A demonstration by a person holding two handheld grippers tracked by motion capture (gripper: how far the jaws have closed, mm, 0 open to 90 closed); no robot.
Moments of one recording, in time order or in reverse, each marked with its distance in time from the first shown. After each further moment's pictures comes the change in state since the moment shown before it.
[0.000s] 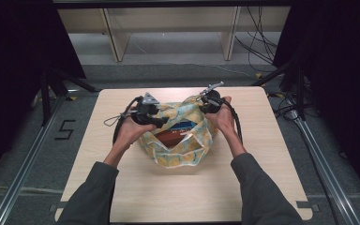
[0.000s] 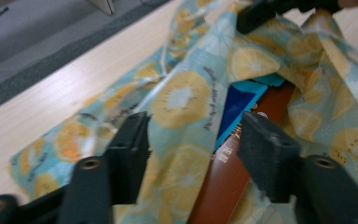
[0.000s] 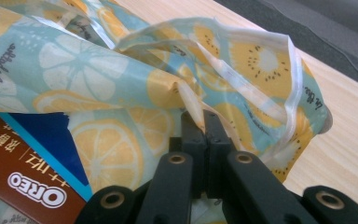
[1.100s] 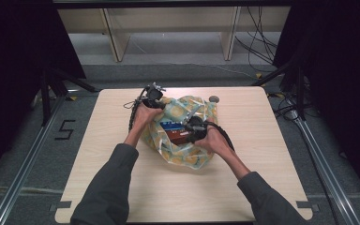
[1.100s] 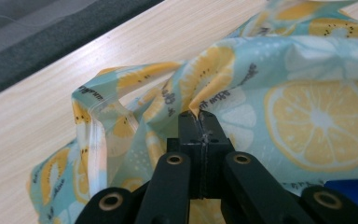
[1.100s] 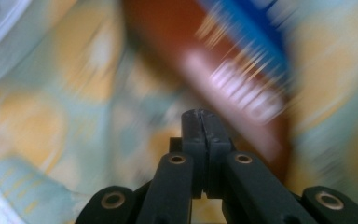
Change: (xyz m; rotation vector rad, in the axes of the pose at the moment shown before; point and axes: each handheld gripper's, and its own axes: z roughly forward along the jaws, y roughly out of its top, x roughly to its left) left arm 0.063 0.011 0.081 0.094 0.085 -0.143; right arm 0.085 -0.040 -0.004 0.241 0.261 -0.273
